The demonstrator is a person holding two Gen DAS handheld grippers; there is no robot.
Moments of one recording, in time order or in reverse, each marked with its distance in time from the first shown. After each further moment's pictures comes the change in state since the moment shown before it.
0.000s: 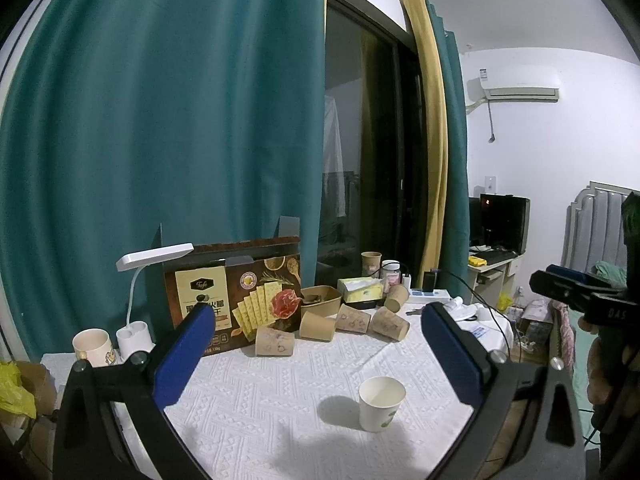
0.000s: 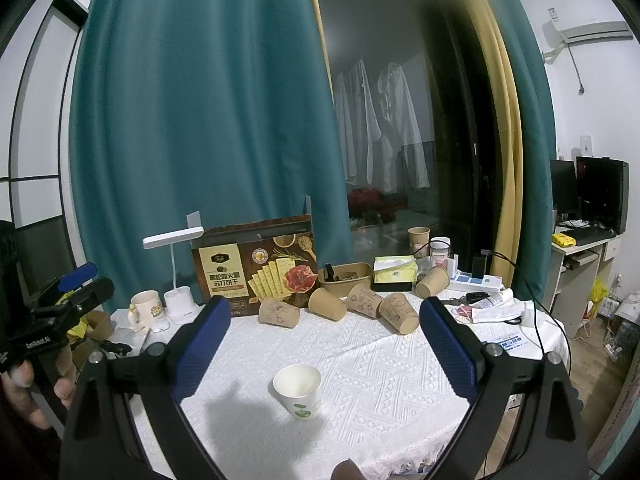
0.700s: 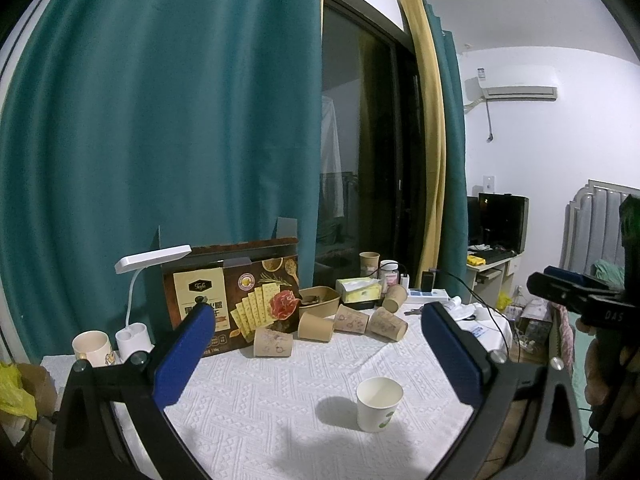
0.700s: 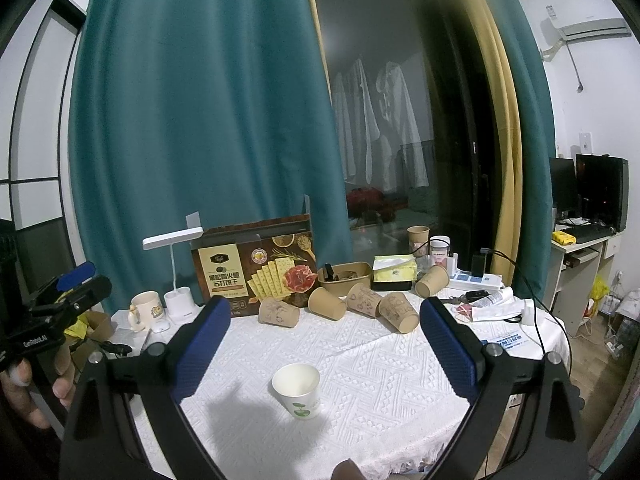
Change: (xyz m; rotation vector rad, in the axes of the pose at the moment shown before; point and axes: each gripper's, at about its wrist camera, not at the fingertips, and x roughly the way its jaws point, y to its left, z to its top) left arm -0.001 -0.001 0.001 0.005 0.000 -0.001; right arm 0.000 -0.001 -0.001 0.004 -0.001 0.001
